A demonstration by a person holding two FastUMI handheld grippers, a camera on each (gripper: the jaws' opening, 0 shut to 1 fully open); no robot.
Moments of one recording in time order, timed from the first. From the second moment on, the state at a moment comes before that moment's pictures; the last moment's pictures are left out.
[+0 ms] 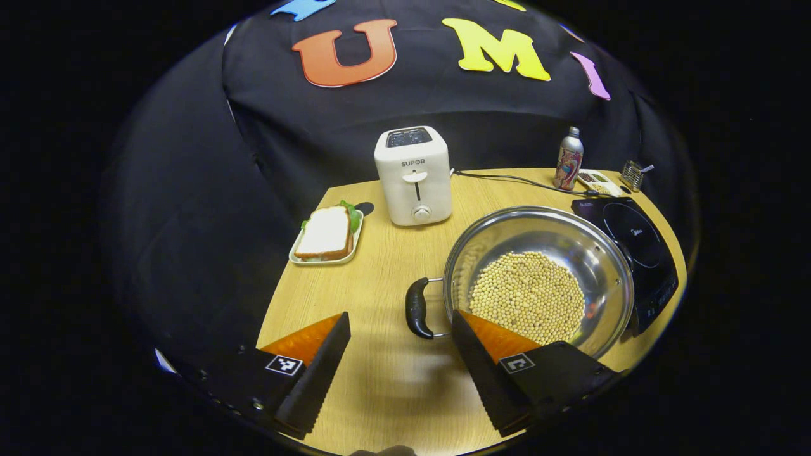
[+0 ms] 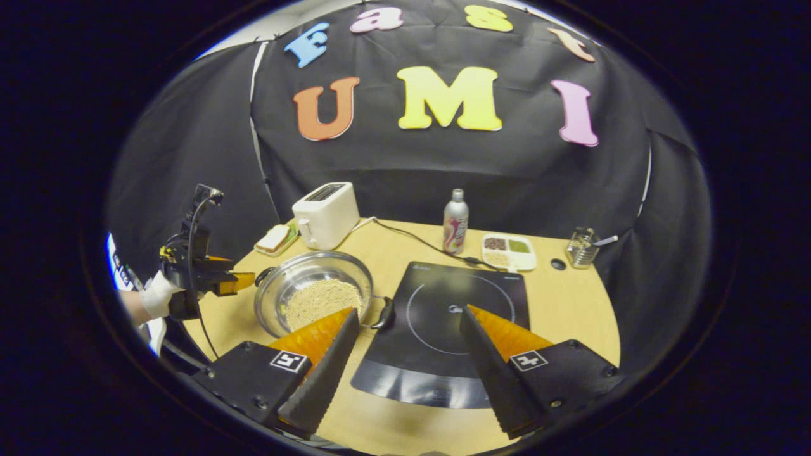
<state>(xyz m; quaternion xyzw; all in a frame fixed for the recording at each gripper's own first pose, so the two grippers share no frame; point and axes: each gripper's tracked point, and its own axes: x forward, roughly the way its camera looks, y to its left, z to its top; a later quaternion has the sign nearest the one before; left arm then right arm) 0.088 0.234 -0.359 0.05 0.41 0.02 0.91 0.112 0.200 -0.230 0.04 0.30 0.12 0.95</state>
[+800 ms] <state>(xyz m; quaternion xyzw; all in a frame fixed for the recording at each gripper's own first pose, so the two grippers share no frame) 0.125 0.222 -0.422 0.05 0.47 0.01 0.88 0.198 0.258 -0.376 0.06 0.46 0.10 0.88</state>
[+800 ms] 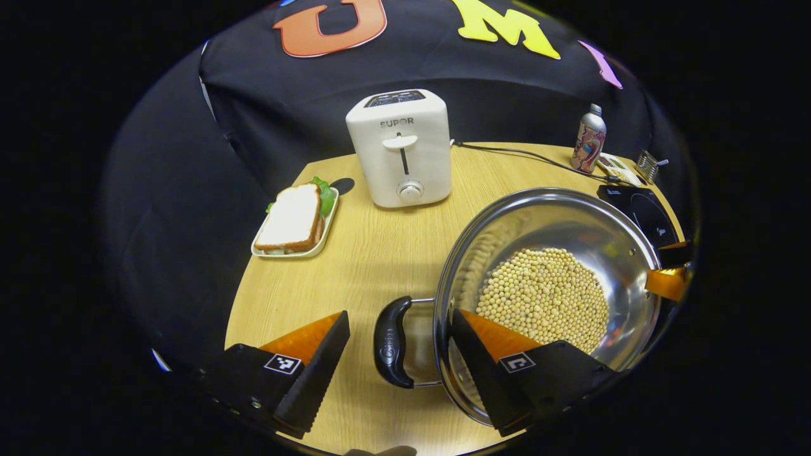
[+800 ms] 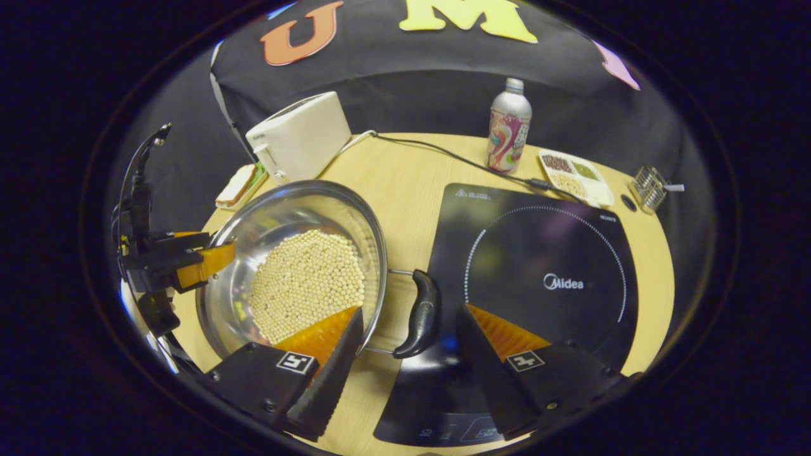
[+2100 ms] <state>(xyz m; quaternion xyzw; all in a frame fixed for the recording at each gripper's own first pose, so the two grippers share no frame) 0.098 0.173 -0.351 0.02 0.48 -0.02 0.88 0.173 0.216 -0.309 0.08 0.45 0.09 0.89</state>
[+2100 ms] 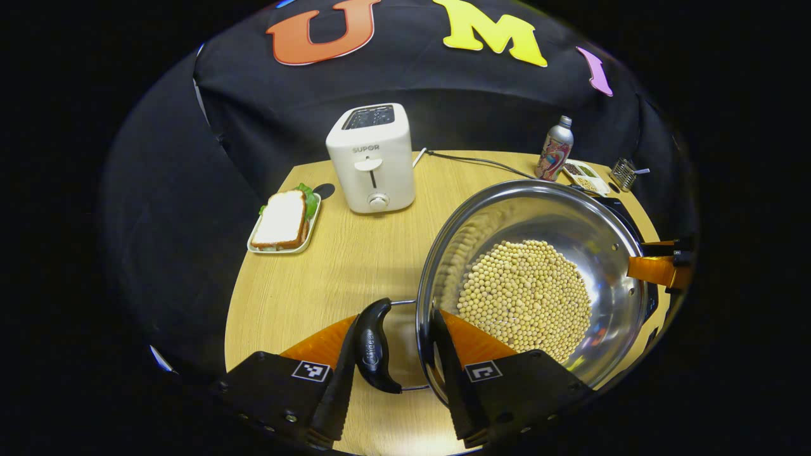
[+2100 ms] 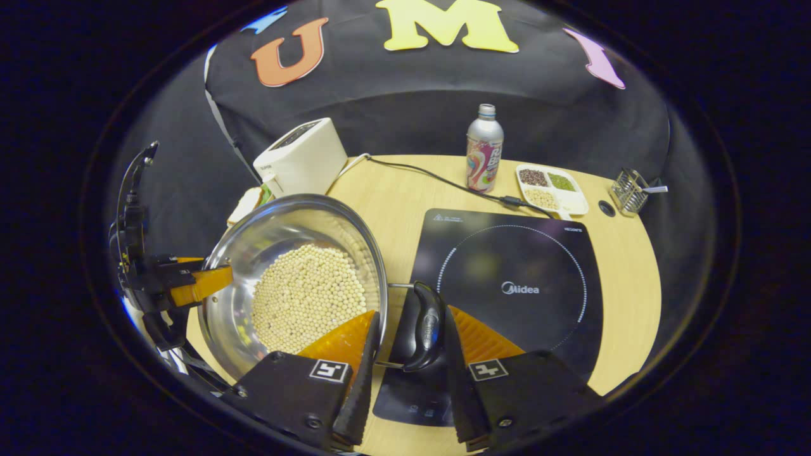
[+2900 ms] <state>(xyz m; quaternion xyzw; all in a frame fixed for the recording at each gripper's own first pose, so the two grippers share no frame) 0.123 0.006 -0.334 0.03 0.47 -0.09 0.88 0.143 0.049 -0.301 0.10 0.44 0.02 0.89</state>
